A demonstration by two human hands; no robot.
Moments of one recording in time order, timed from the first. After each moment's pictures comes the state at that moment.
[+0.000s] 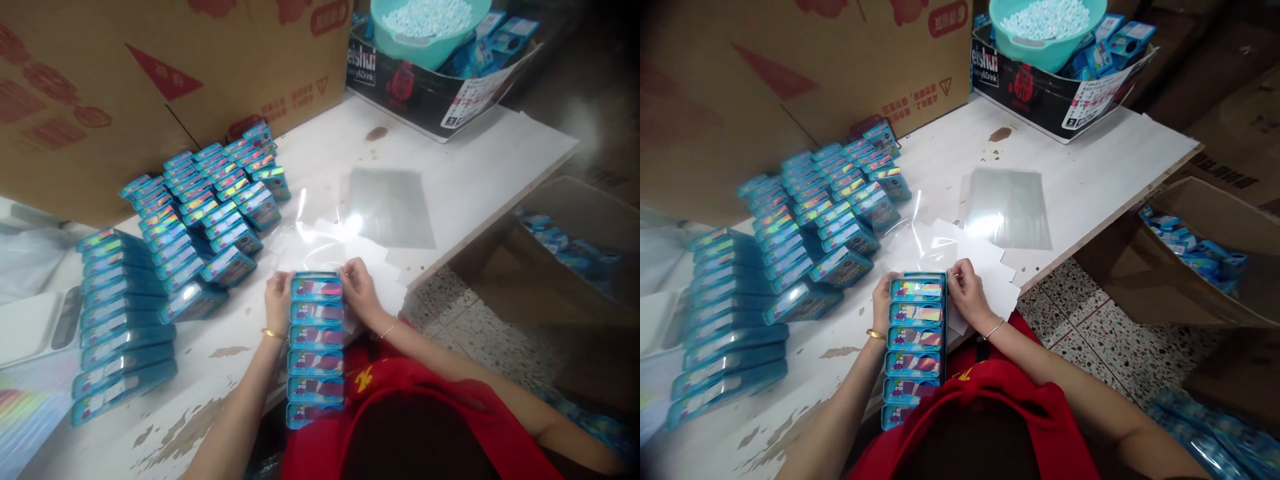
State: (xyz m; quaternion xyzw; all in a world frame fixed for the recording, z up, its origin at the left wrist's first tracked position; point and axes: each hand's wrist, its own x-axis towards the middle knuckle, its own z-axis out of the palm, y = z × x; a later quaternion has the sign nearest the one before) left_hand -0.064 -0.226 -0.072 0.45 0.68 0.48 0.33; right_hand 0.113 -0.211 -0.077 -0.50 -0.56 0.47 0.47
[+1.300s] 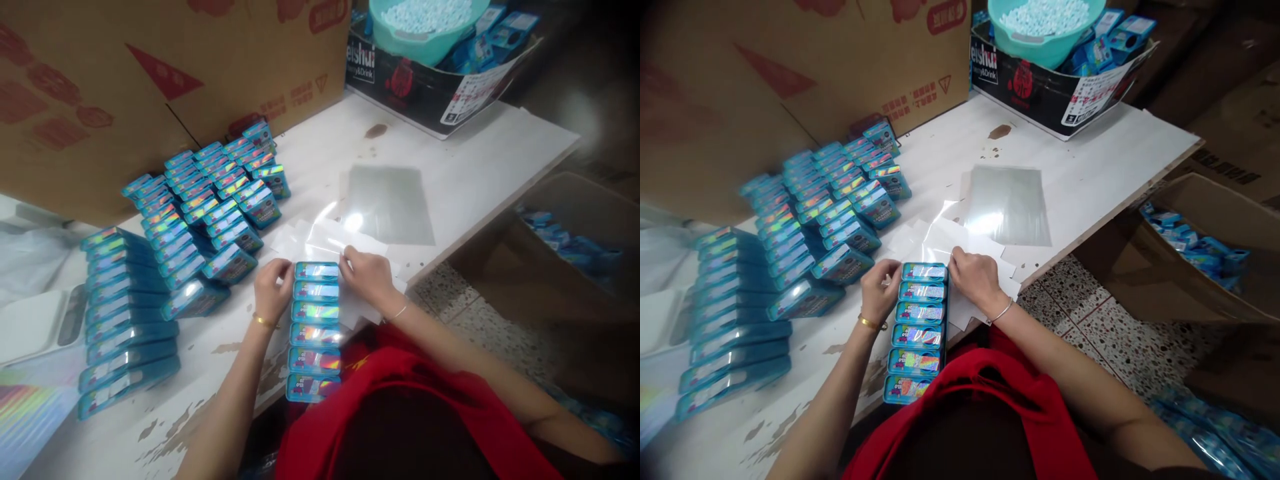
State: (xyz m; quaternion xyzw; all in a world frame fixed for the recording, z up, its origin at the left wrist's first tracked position) left_hand -0.082 -0.214 -0.049 0.69 0.60 0.39 0.11; right_hand 0.124 -0.187 -0.041 -0.60 -0.79 0.01 0.11
